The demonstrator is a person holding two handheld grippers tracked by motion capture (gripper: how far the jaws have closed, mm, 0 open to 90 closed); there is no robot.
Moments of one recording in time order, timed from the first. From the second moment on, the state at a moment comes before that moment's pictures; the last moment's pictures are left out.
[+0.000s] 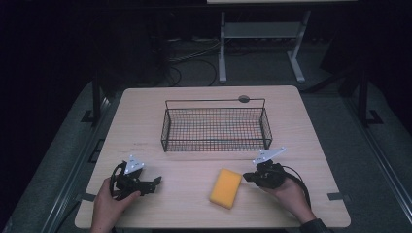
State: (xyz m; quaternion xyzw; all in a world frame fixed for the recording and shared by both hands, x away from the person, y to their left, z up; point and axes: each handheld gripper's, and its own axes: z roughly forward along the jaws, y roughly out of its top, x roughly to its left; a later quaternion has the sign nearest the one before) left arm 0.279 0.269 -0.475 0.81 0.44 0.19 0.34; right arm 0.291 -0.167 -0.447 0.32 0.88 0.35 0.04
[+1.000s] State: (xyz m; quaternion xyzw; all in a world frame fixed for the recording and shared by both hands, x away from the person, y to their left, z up) left arm 0.279 0.269 -0.475 0.81 0.44 0.19 0.34; right arm 0.311 -0.138 -0.449 0.31 0.88 0.35 0.04
